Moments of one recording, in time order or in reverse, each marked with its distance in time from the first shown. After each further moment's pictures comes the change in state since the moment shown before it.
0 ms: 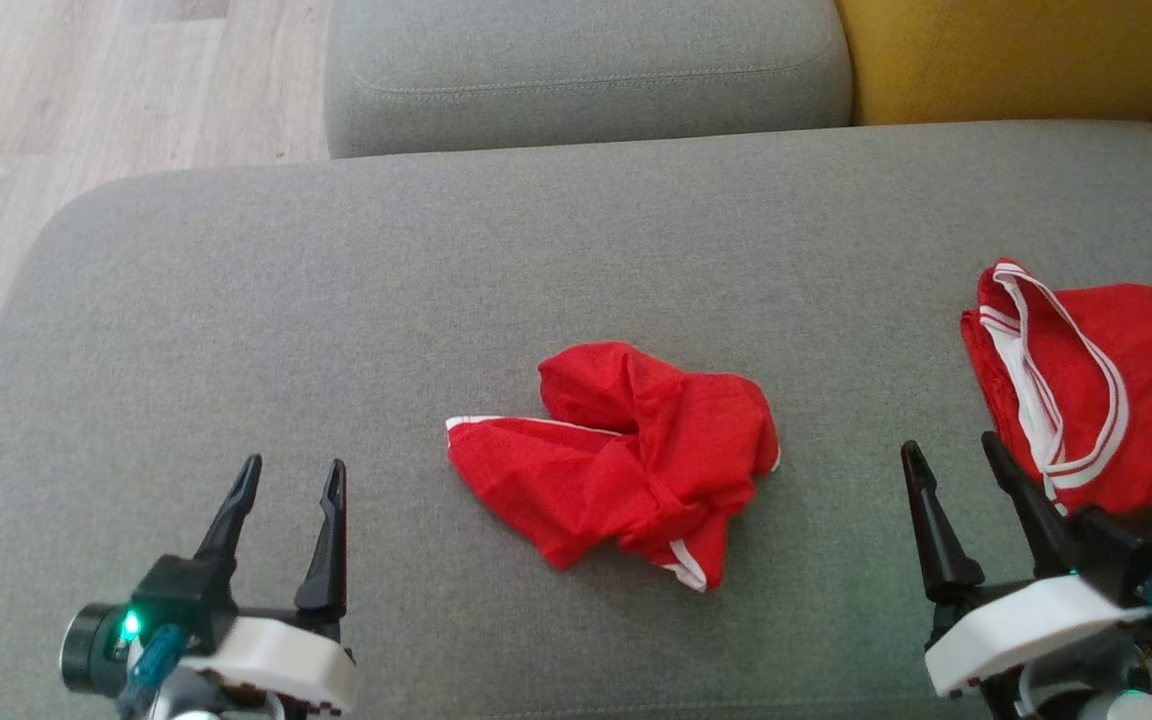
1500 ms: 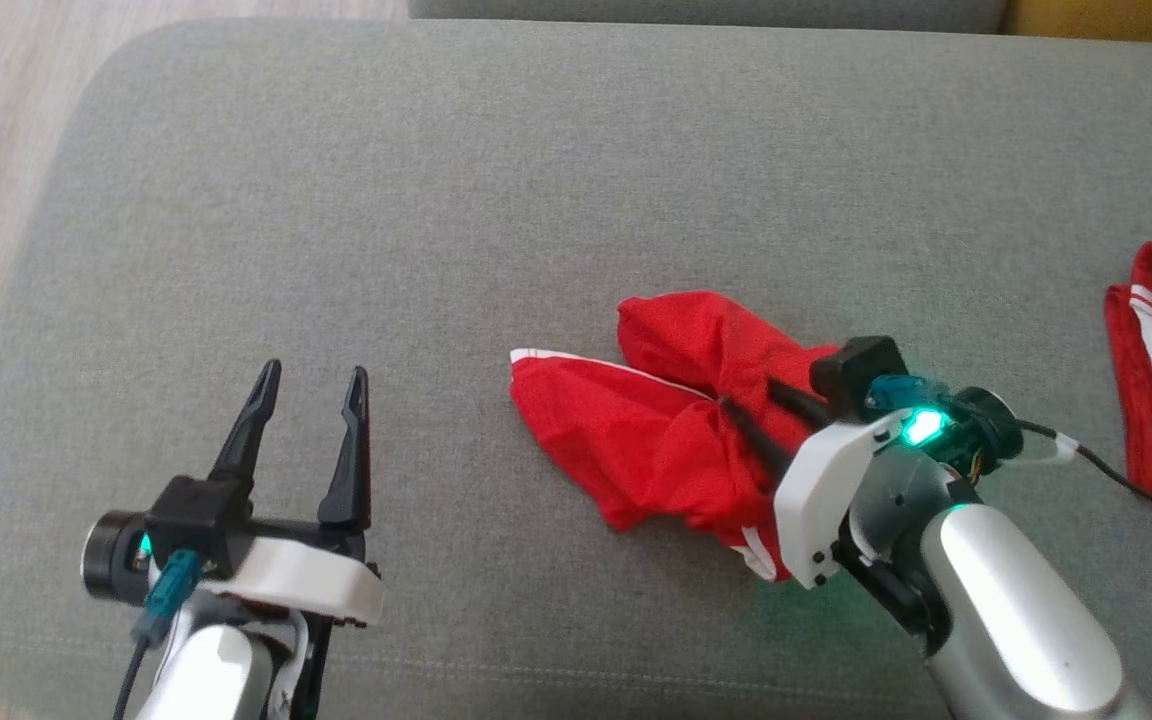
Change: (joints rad) left arm -0.151 -0.030 -0.030 0.029 -0.005 -0.002 -0.035; right arm -0.436 -0.122 0.392 0.309 0.033 0.000 0.325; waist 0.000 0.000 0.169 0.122
